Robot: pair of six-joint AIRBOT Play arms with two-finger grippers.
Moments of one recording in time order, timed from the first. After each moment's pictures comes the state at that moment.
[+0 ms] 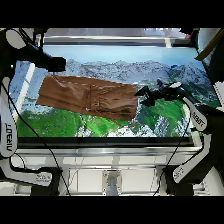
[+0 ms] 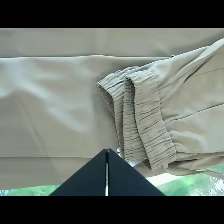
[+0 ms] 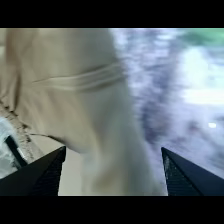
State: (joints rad) left arm -0.05 -1.55 1.89 1.29 -1.42 -1.41; right arm -0.07 -1.88 1.31 -0.55 1.09 1.41
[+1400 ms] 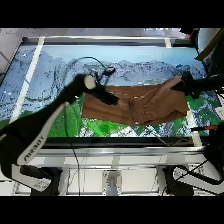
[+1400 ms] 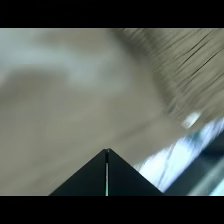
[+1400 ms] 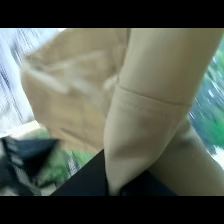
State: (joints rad) left arm -0.63 -1.65 1.48 1.15 -0.90 -1.38; right arm -0.31 -1.26 1.33 -0.88 1.36 1.68
